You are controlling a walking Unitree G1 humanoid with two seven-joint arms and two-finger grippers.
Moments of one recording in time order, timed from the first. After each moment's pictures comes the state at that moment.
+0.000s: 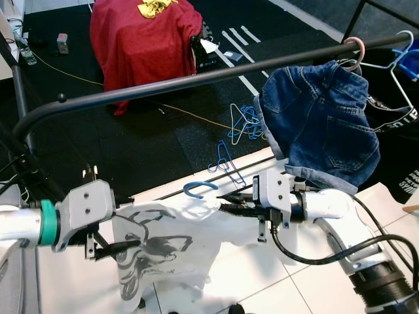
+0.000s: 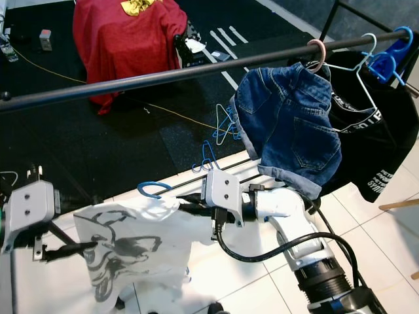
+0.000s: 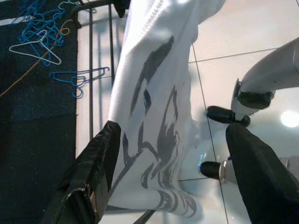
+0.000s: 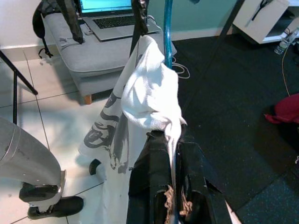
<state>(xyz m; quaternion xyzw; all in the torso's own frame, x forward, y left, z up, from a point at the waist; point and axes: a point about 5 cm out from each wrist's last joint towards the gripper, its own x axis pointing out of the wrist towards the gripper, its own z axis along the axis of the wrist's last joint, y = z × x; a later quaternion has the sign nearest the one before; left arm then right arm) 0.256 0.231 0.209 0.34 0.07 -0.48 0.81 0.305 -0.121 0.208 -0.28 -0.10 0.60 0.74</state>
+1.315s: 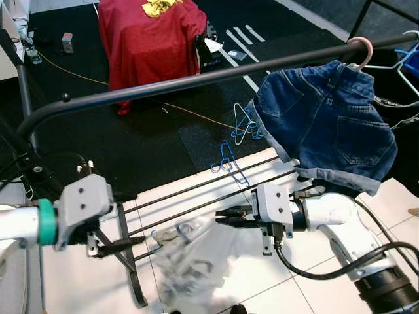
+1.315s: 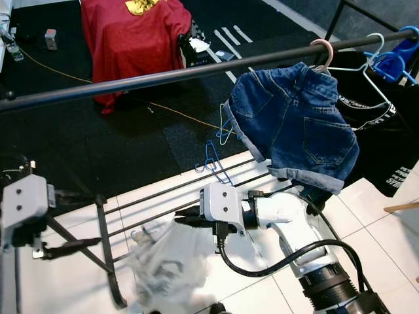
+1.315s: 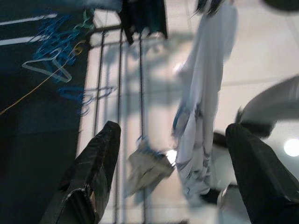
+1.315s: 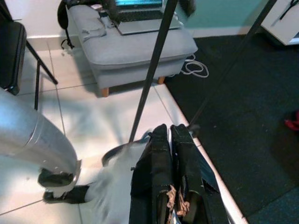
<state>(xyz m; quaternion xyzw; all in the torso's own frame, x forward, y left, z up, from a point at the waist) 0.251 0.213 0.216 0.29 0.03 -0.49 0.82 0.296 -0.118 0.204 -0.30 -0.08 0.63 0.71</state>
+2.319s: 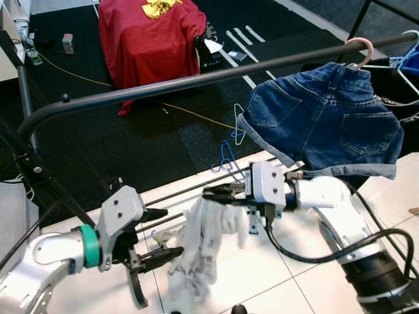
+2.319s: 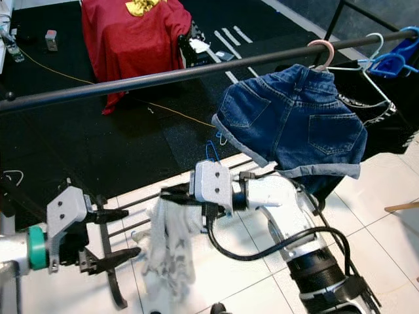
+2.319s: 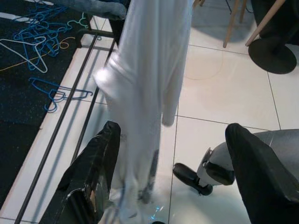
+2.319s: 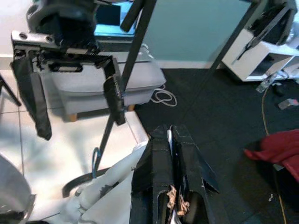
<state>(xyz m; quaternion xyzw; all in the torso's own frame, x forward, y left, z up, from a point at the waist) 0.248 0.173 0.178 0.15 0.06 -0.46 0.87 0.304 -0.101 0.246 -0.29 -0.17 0.60 0.72</state>
